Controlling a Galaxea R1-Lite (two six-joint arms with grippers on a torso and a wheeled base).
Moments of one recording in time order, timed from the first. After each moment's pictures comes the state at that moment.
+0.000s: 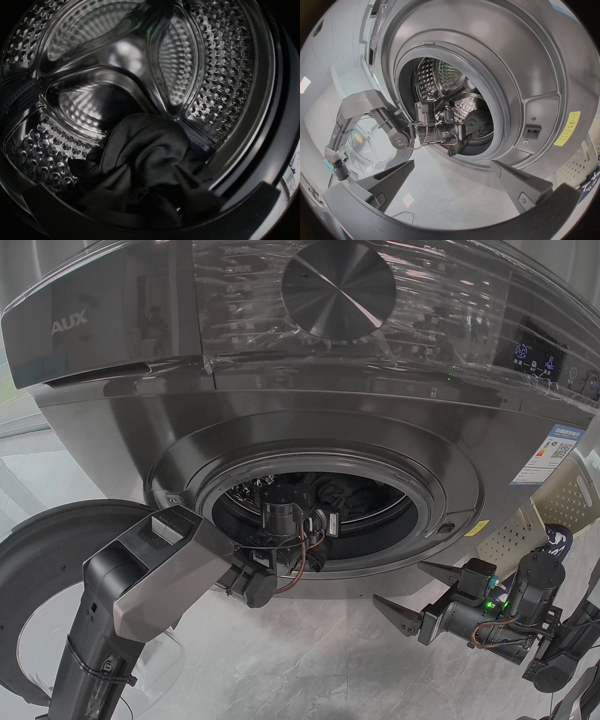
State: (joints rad) left arm -0.62 2.53 -1.52 -1.01 0.12 -0.06; right arm 0.67 1.81 -0.18 -1.48 -0.02 0.08
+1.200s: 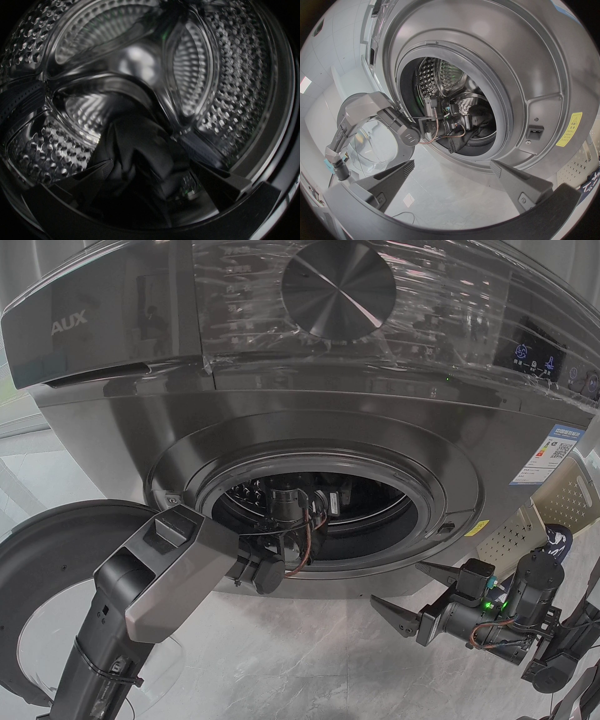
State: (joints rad) left arm -0.61 2.59 -1.72 -0.94 0.23 -0.10; right arm 0.68 1.81 -0.19 -1.48 -0.02 0.08
